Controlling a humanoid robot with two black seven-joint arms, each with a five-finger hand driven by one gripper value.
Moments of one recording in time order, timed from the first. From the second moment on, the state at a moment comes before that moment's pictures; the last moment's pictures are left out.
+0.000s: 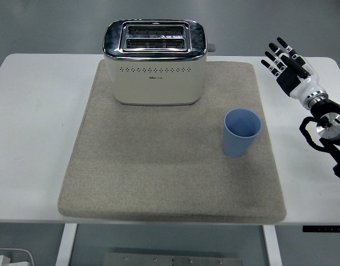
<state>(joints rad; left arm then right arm) 0.00 0.00 -0.06 -0.15 -0.04 -0.10 0.10 0.83 -0.29 0.74 0.68 -0.02 0.15 0.17</state>
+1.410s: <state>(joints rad) 0.00 0.00 -0.06 -0.15 -0.04 -0.10 0.10 0.53 -0.79 0.74 1.36 -0.47 0.14 0.22</state>
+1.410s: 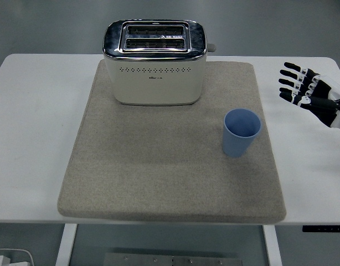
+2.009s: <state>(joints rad) 0.00 0.00 -0.06 -0.15 -0.04 -0.10 0.10 0.42 -0.85 0.74 1.47 -0.73 0.09 0.29</state>
